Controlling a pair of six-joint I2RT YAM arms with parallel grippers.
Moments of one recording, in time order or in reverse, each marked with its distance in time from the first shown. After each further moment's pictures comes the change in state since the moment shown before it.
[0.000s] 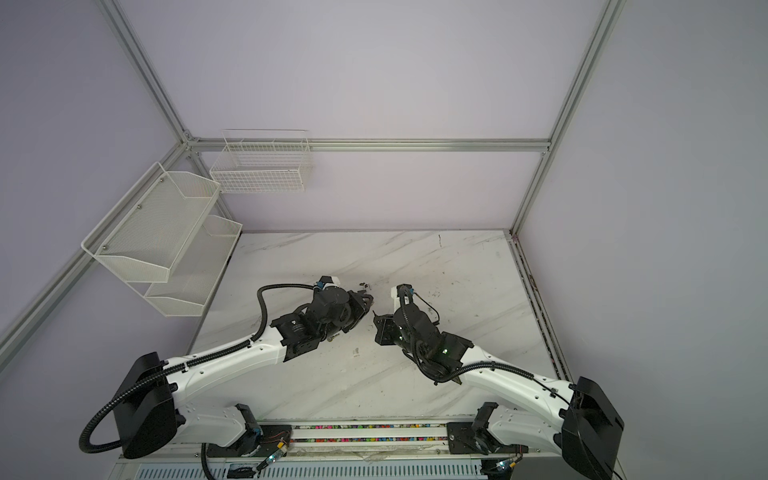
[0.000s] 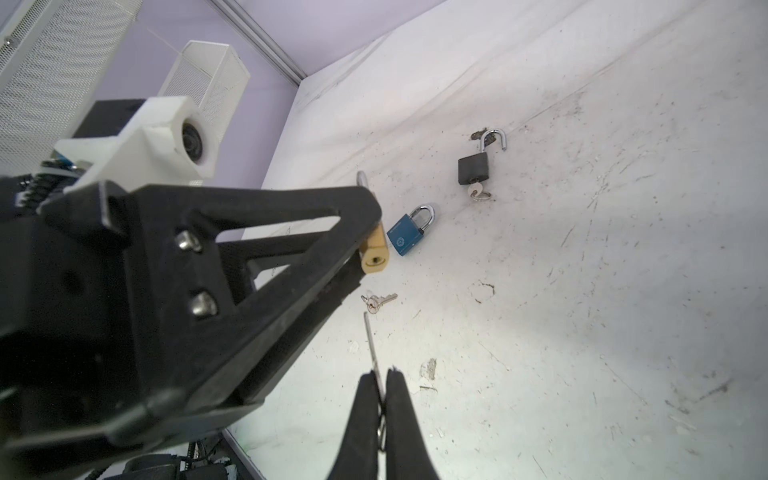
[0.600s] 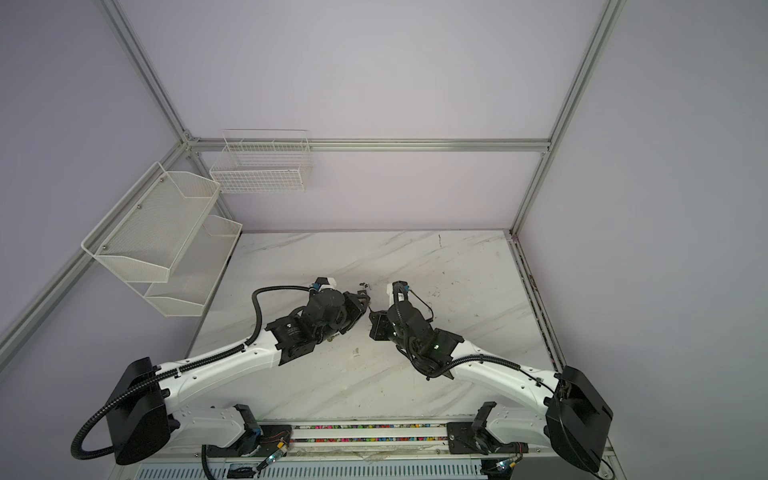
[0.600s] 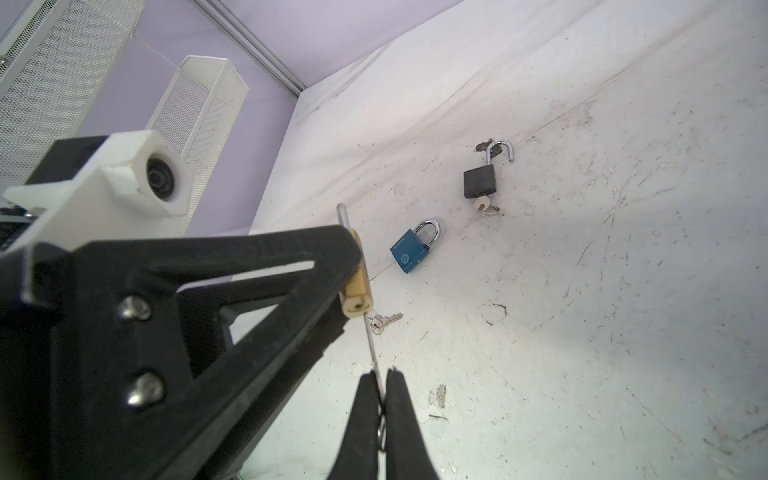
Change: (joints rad) left arm 0.000 -0.039 -0.034 0.013 -0.016 0.002; right arm 0.000 0.077 0.030 0.059 0.018 0.011
